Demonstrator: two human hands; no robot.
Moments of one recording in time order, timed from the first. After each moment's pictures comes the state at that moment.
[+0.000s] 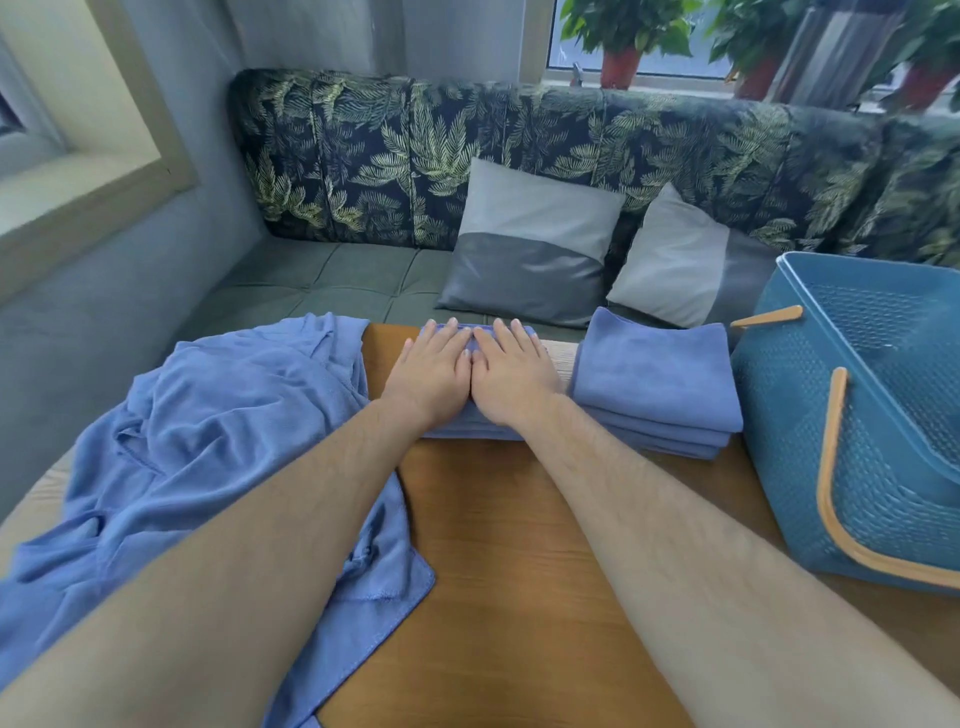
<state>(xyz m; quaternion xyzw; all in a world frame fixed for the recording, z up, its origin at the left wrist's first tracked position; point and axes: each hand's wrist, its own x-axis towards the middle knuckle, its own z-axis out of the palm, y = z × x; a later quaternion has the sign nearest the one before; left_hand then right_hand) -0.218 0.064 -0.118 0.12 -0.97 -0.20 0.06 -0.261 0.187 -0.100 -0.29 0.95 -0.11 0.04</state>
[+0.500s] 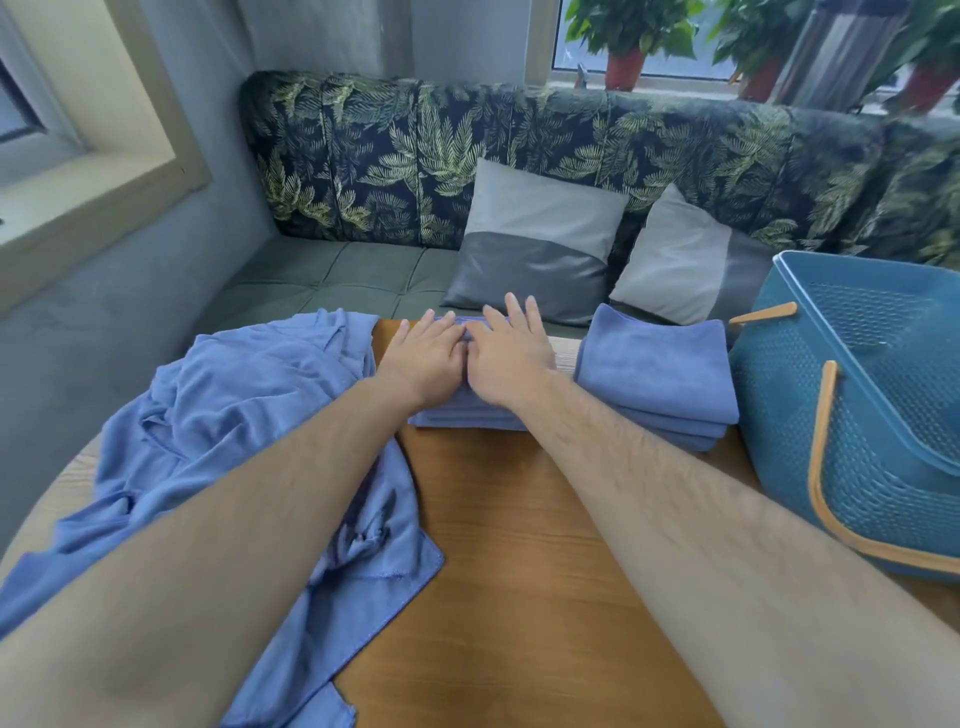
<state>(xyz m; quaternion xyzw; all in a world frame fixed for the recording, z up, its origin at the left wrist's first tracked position) -0.208 0.049 -0.100 0.11 -0.98 -0.15 0.04 -0.251 0.179 -0.076 -0.33 0.94 0.00 -0.03</state>
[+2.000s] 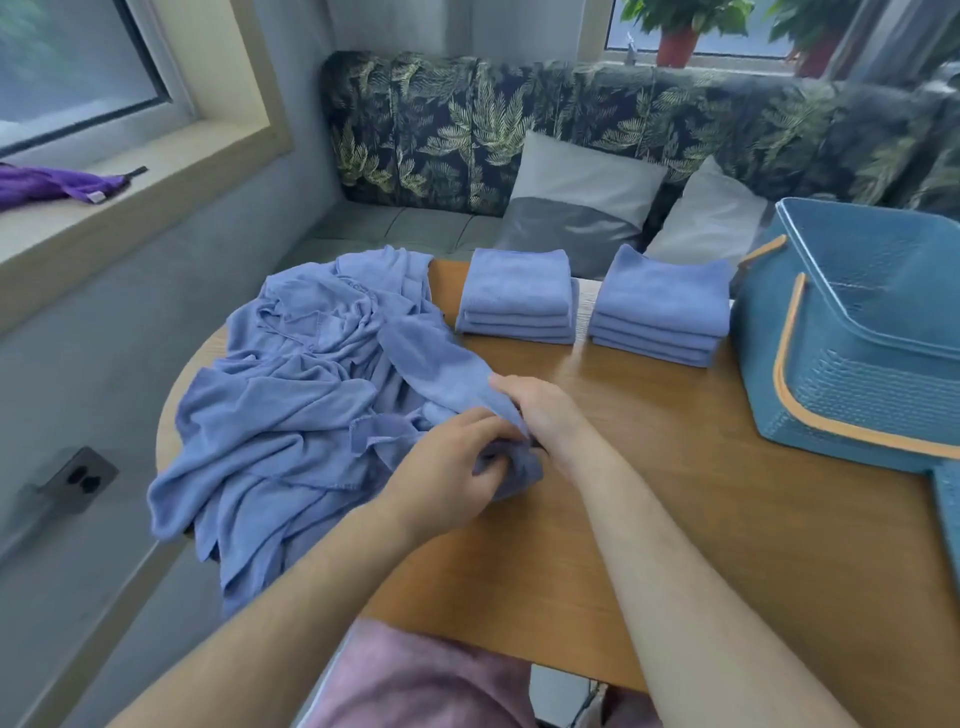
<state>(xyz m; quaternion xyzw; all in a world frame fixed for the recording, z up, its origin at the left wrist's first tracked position) 0.074 0.188 -0.093 0.00 -0.93 -0.35 0.15 -0.054 0.284 -0.088 -0.15 0.72 -0.60 0.32</state>
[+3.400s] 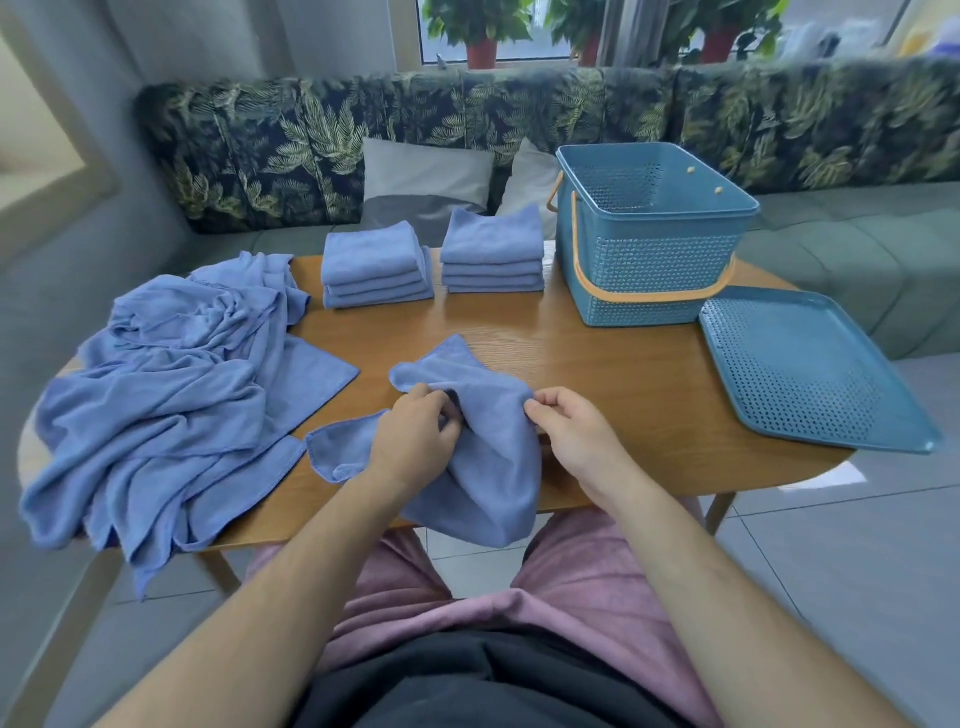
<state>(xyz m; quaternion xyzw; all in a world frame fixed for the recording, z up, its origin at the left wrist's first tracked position) 0.080 0.285 -0.135 0.04 -0.96 -0.25 0.12 0.047 0.483 -0.128 -0.03 0.72 -0.68 0.13</state>
